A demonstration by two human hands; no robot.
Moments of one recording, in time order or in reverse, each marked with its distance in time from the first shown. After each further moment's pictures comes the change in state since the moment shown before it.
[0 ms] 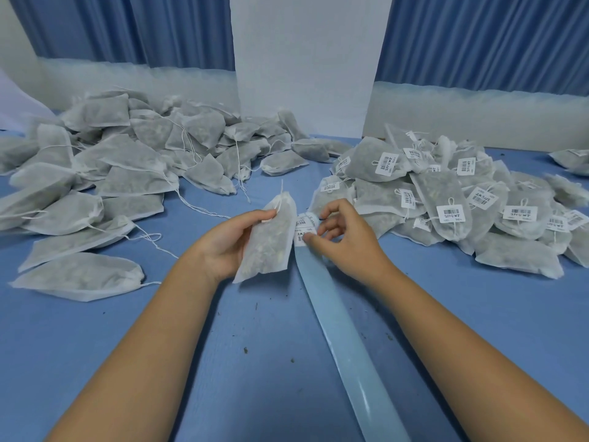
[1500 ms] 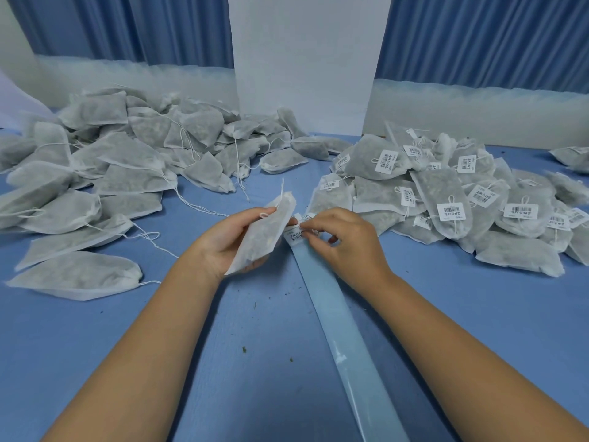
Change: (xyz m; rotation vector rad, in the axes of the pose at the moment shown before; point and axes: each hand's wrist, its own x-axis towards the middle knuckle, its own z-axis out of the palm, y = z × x) left_hand -0.007 0.003 0.016 -0.194 -0.116 -0.083; right_hand -0.008 0.001 0.006 -0.320 0.160 -0.417
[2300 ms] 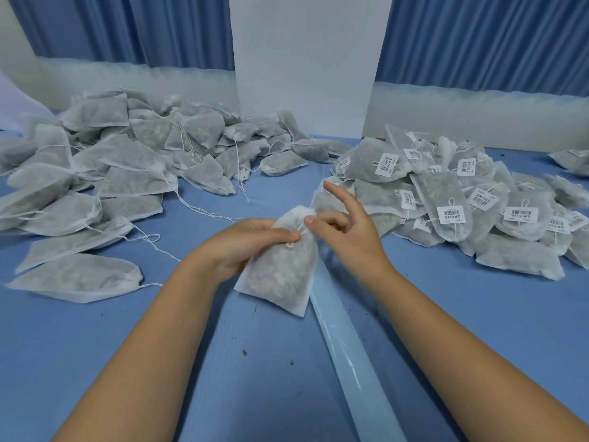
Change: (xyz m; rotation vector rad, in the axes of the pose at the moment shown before) left_hand 0.001 -0.006 0.002 0.718 0.177 0.139; right_hand 0.011 -0.013 -0.004 0.670 -0.009 0.500
